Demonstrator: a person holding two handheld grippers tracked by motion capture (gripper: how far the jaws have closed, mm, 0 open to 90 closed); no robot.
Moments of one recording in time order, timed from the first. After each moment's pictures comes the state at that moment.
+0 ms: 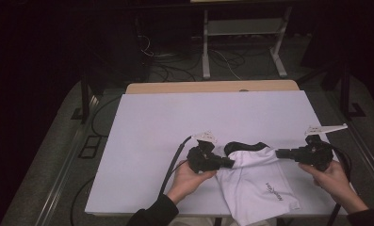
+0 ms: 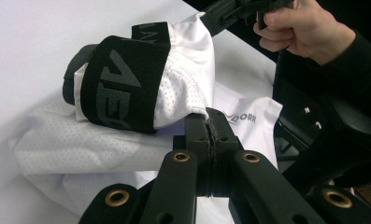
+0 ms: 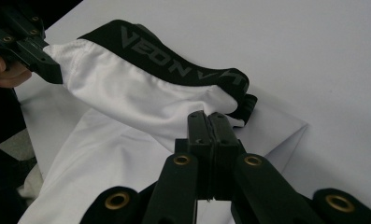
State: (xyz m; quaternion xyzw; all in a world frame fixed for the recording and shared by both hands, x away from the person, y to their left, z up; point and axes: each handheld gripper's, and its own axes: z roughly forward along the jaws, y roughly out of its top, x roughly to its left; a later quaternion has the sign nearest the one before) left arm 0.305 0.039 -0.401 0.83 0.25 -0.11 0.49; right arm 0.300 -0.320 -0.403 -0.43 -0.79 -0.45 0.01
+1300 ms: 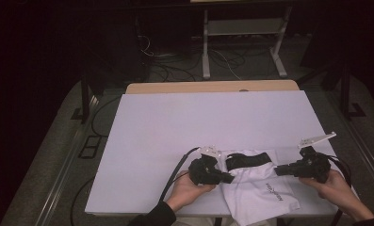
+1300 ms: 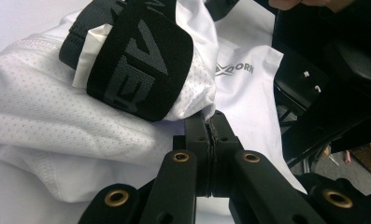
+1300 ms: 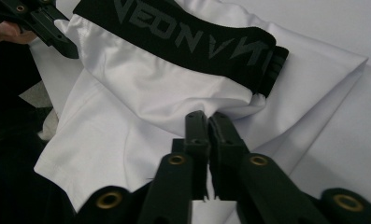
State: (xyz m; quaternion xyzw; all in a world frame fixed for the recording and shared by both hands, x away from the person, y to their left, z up) left arm 0.286 0.034 -0.427 0.86 0.22 -0.13 0.45; right arm 0.283 -0.311 -0.418 -0.41 -0.83 -0.38 0.07
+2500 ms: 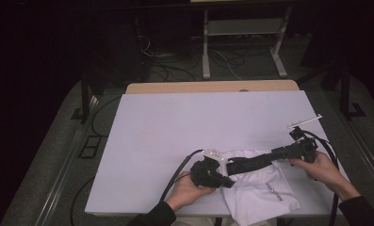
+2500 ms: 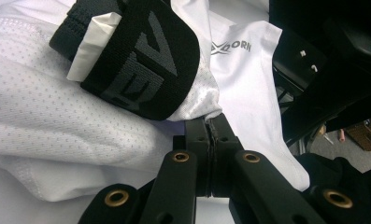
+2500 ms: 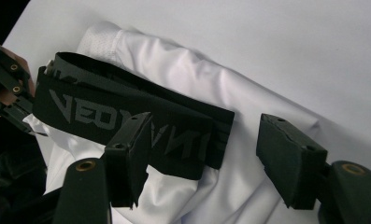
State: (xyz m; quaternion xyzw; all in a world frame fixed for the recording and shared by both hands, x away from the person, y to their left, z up) left arm 0.286 0.029 -0.433 0.87 0.20 -0.14 0.42; right arm 0.345 -0.305 -0.425 -0.46 -0.80 -0.37 0.12
